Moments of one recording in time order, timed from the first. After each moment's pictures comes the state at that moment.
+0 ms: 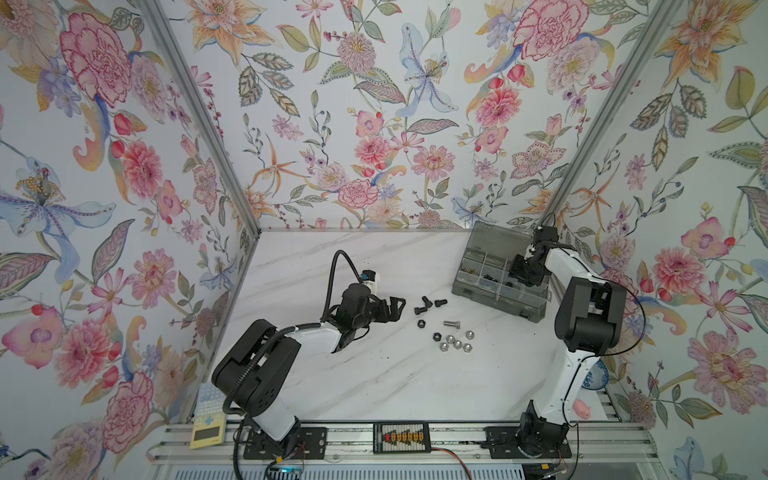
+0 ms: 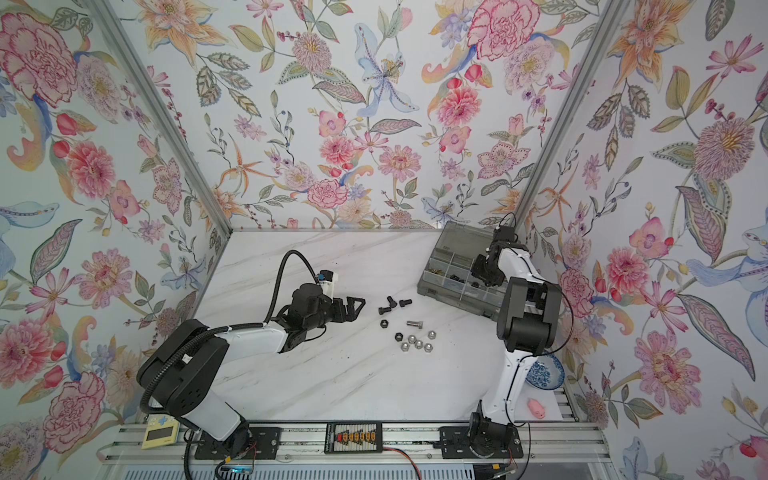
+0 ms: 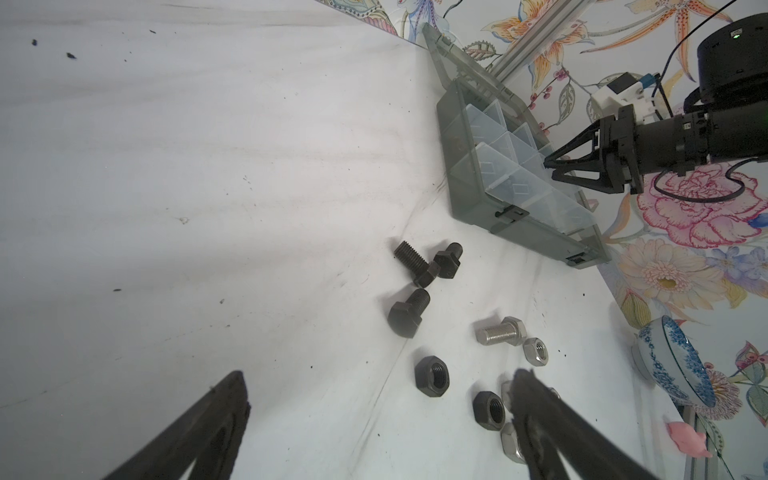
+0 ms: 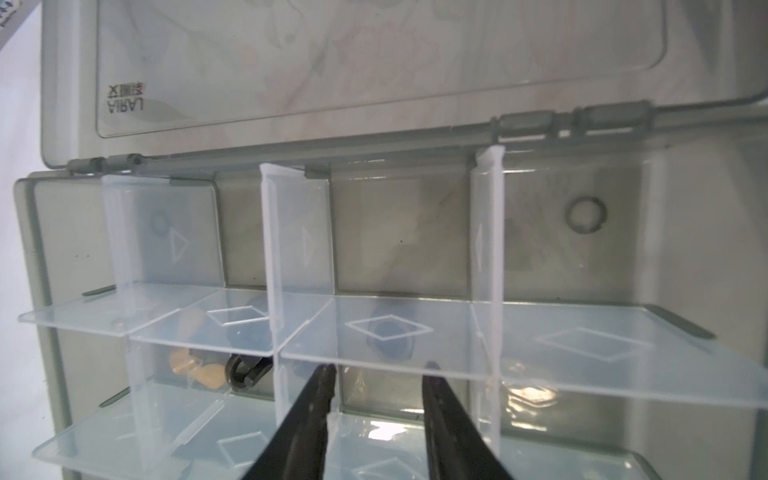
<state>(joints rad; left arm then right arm) -0.60 1.64 0.72 0.43 0.18 -0.56 -0.17 2.05 1.63 -0.73 -0.13 0.30</state>
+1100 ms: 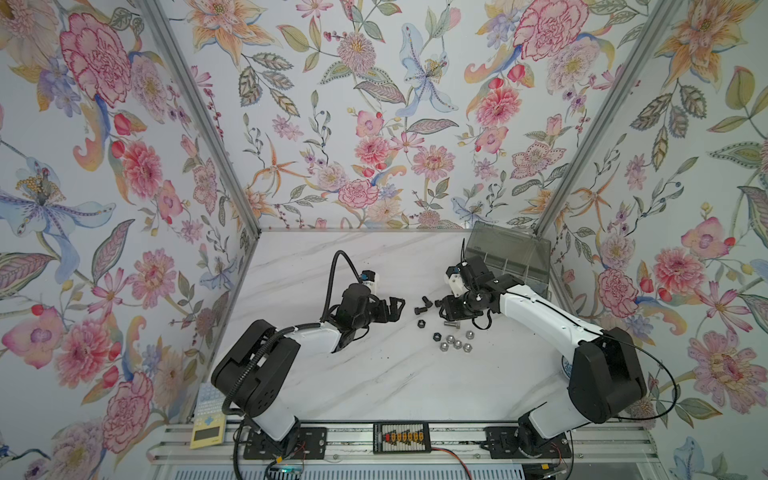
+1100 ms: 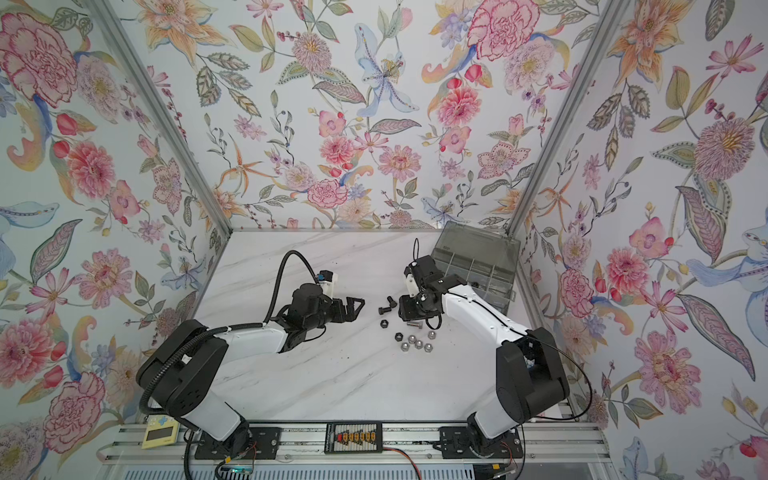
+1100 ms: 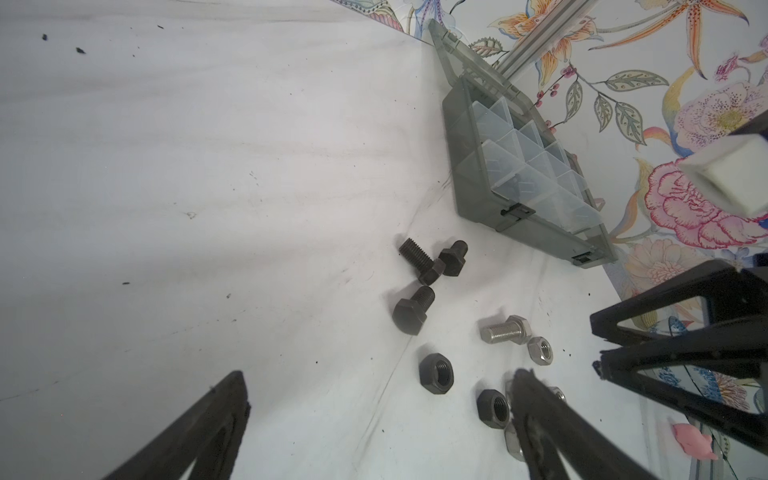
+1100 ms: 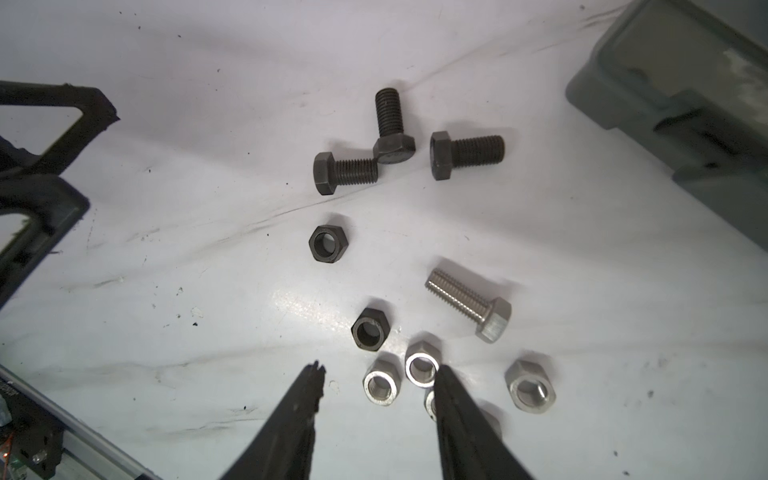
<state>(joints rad) -0.60 1.63 0.72 0.41 0.17 -0.56 0.48 1.58 1.14 -0.74 -0.17 0.22</state>
